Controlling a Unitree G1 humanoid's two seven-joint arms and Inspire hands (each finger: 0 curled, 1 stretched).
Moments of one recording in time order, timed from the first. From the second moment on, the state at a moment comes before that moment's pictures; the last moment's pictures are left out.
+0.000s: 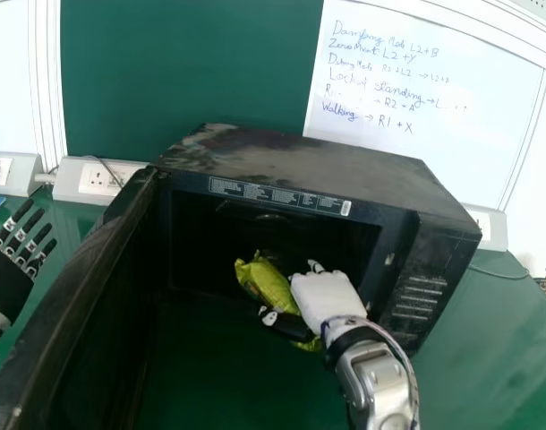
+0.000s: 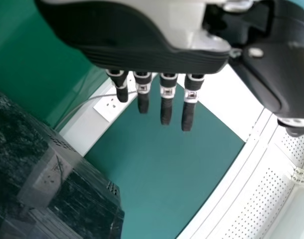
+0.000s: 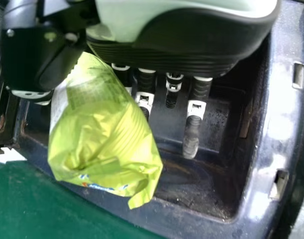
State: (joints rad) left arm 0.15 0.48 0.63 -0.59 -1.32 0.55 0.31; right arm -0.32 -0.33 0.32 -0.29 -1.35 0.18 0.61
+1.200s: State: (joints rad) left arm 0.17 0.48 0.63 -0.61 -1.32 0.54 0.32; right arm -0.54 -0.32 0.36 0.03 -1.27 0.20 0.42
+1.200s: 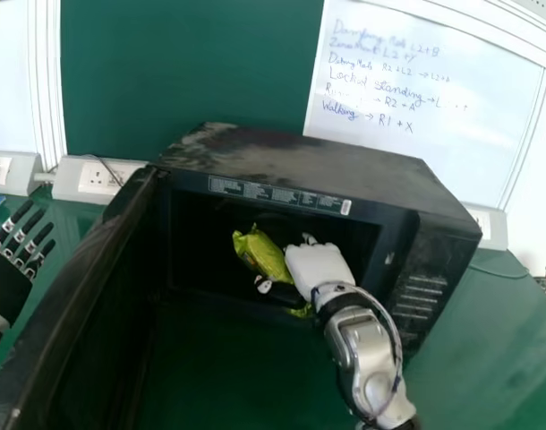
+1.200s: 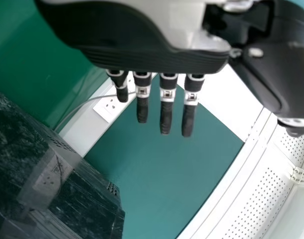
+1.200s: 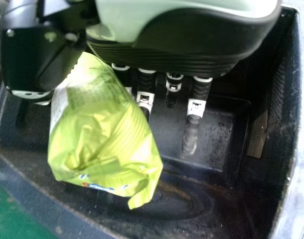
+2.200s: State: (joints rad) left arm 0.18 0.48 0.63 -0.63 -1.34 0.53 0.35; right arm -0.70 -0.31 0.42 0.35 -1.14 0.21 0.13
